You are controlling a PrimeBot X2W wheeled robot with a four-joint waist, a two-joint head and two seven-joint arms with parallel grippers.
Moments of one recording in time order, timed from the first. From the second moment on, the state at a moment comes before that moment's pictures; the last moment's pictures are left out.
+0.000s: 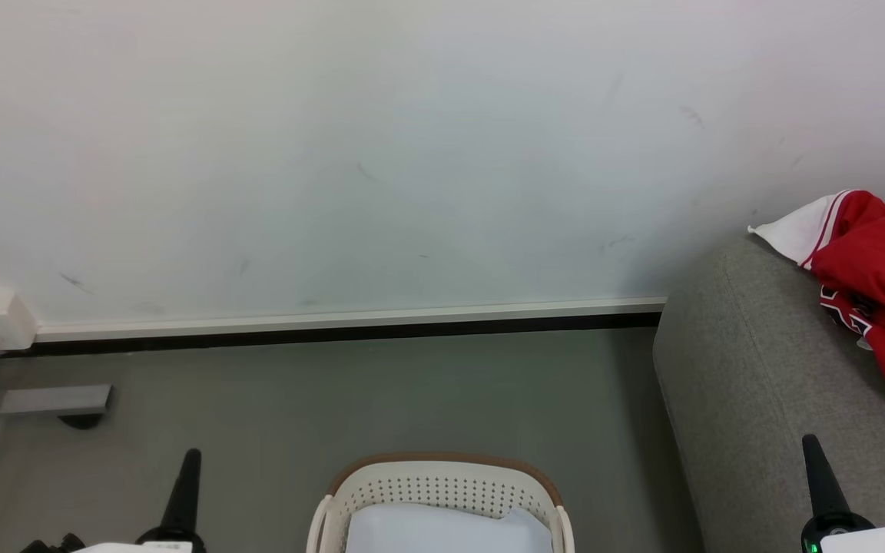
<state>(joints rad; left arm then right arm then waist) -0.05 0.04 0.11 0.27 -1.27 -0.13 0.03 -0.06 -0.07 -0.02 0.27 1.28 0.13 0.00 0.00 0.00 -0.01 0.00</state>
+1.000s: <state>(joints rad) -0.09 0.04 0.11 0.25 -1.51 -0.13 0.09 -0.09 -0.07 -0.07 0.25 1.53 0.13 0.06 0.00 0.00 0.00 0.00</state>
